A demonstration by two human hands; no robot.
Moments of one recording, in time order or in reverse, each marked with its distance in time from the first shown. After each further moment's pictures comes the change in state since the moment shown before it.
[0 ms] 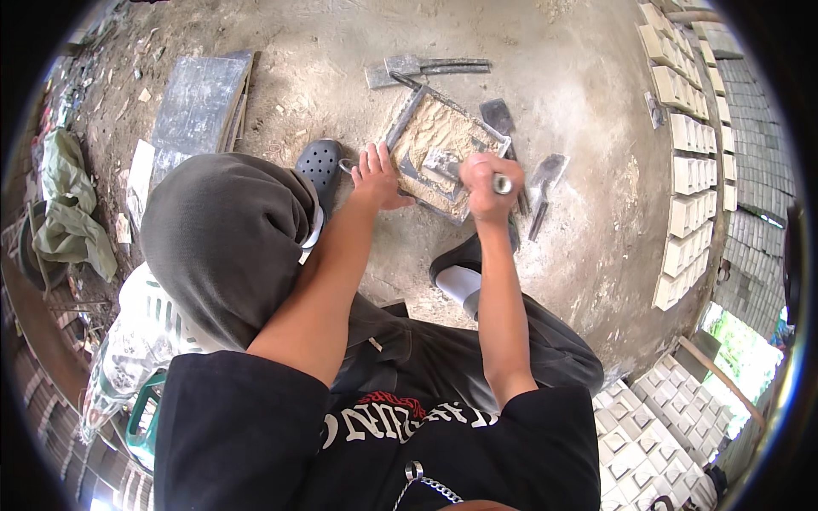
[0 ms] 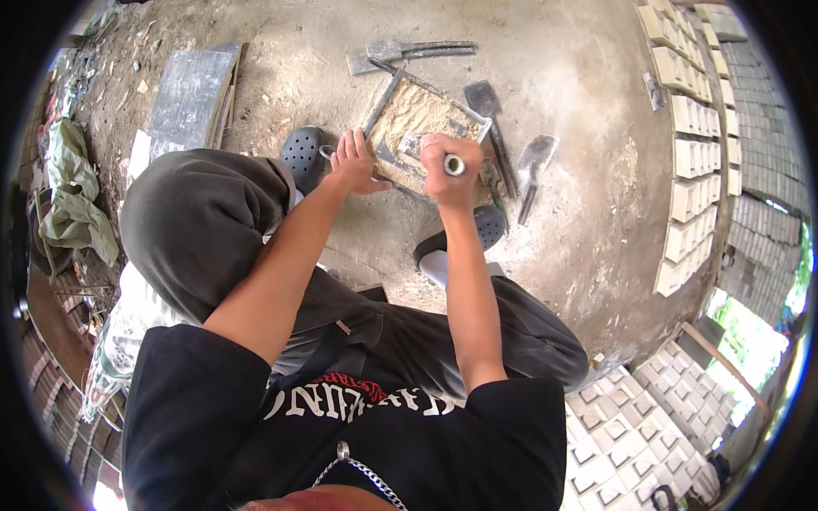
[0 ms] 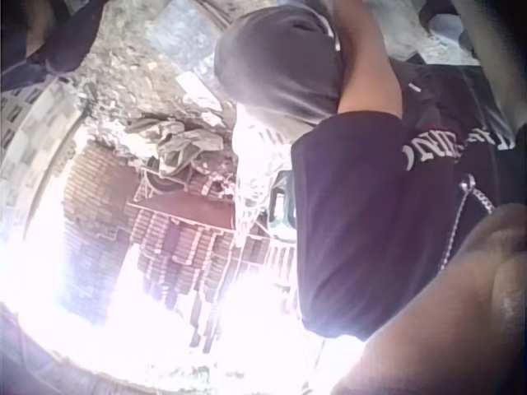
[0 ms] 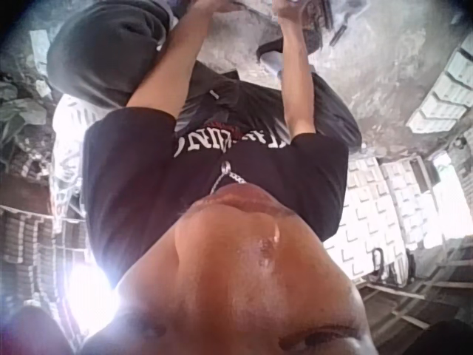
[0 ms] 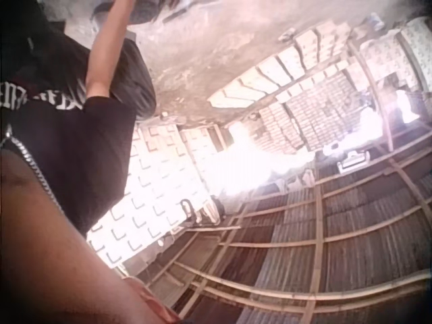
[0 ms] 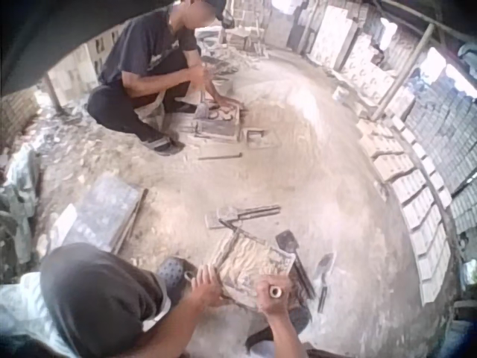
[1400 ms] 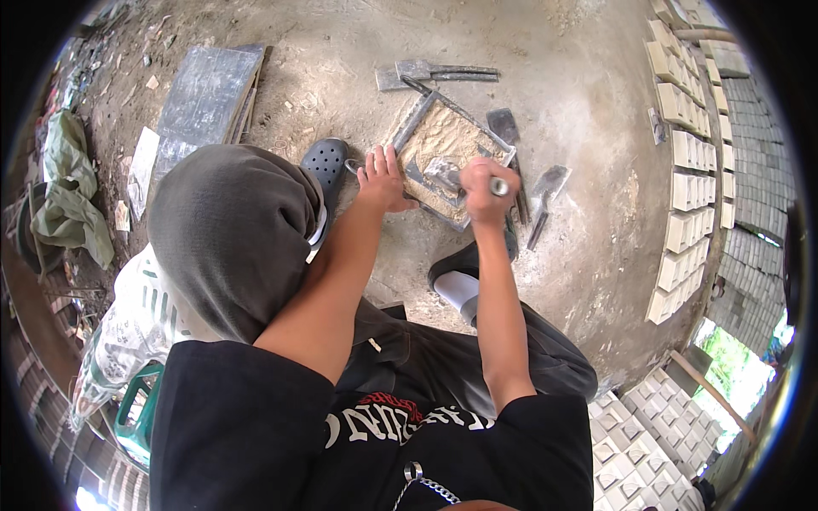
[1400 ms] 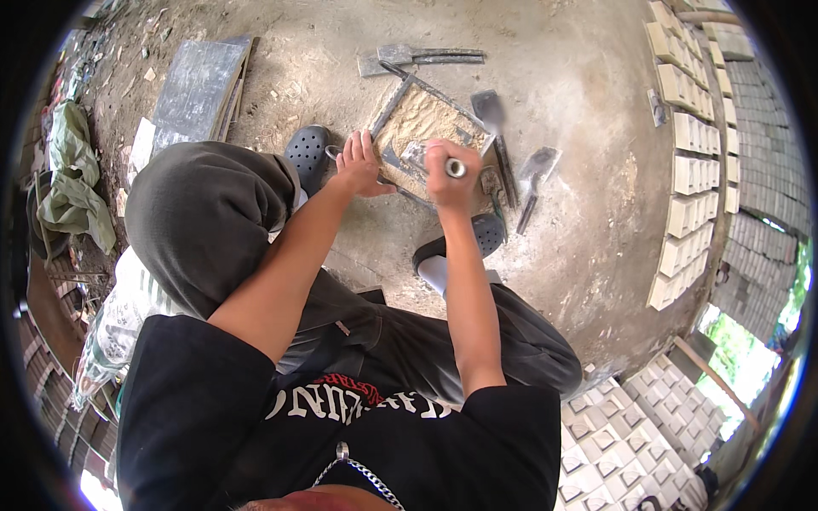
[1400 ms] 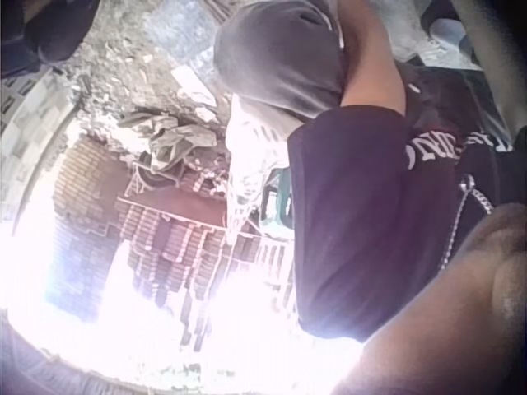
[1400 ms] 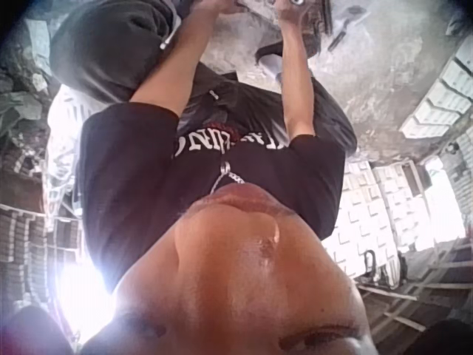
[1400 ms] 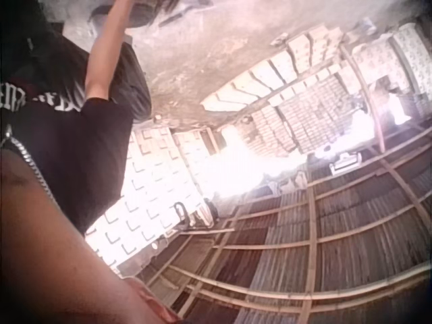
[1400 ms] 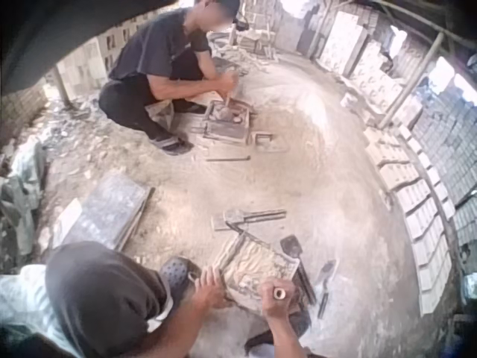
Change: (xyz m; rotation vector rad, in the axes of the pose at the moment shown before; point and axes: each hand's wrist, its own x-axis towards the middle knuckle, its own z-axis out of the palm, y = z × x) left_hand -0.004 0.004 -0.006 -0.022 -0.010 -0.018; right_hand 0.001 0.003 0.010 0.049 0.043 0.064
